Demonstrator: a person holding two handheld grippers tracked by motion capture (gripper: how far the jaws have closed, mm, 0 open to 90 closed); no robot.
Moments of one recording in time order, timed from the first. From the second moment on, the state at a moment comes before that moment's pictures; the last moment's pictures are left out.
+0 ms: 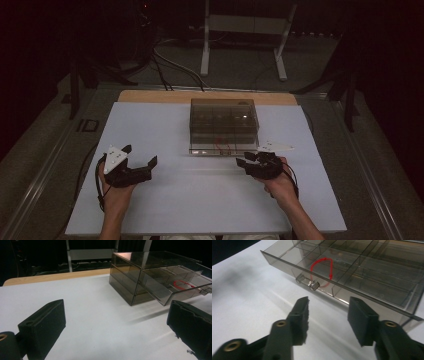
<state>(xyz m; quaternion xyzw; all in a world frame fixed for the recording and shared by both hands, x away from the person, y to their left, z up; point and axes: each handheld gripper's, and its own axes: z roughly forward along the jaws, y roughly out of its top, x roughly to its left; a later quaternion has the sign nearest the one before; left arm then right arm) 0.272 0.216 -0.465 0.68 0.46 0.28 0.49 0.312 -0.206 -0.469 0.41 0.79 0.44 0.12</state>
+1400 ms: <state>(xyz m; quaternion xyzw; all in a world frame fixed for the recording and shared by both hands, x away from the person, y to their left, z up) 0.271 0.216 -0.464 0.68 0.46 0.28 0.49 0.323 -0.180 -0.488 0.41 0.79 0.44 0.15</state>
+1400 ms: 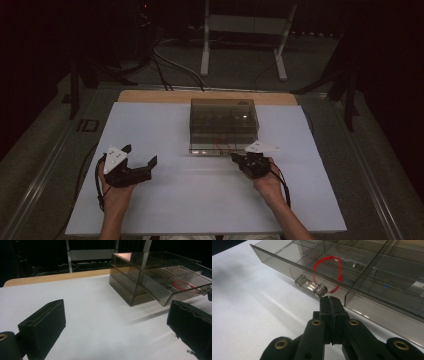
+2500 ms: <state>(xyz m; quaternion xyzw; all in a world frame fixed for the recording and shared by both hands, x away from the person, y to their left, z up) 0.272 0.217 -0.464 0.68 0.46 0.28 0.49 0.340 -0.176 -0.483 0.43 0.77 0.45 0.16</state>
